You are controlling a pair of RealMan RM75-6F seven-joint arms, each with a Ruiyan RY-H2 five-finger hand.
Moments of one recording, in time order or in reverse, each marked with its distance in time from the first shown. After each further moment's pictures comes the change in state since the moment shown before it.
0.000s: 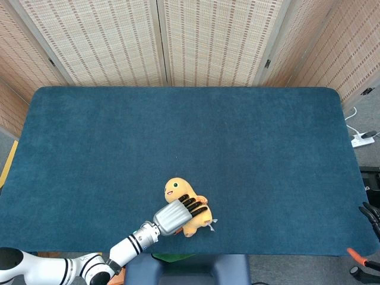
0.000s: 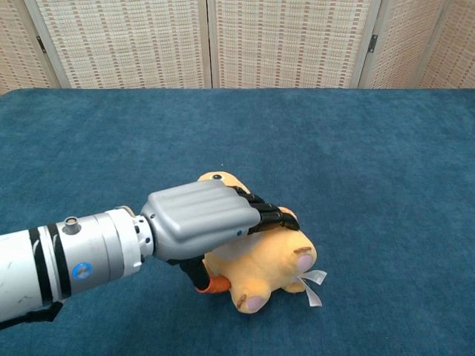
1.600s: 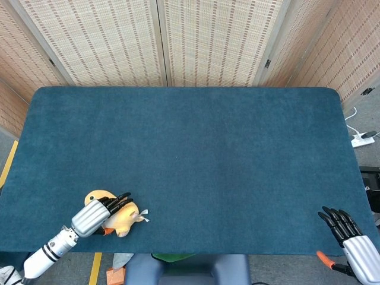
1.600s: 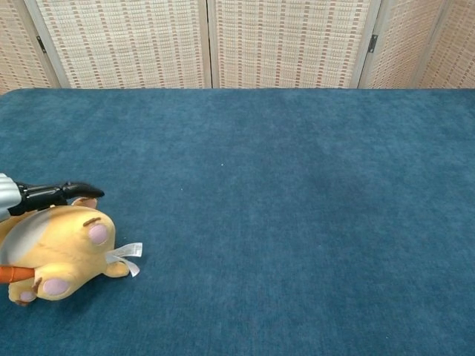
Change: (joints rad) left arm 0.277 0.268 0.330 0.481 0.433 0.565 -0.894; right arm 0.037 0.063 -0.038 -0.323 -0.166 -0.059 -0.376
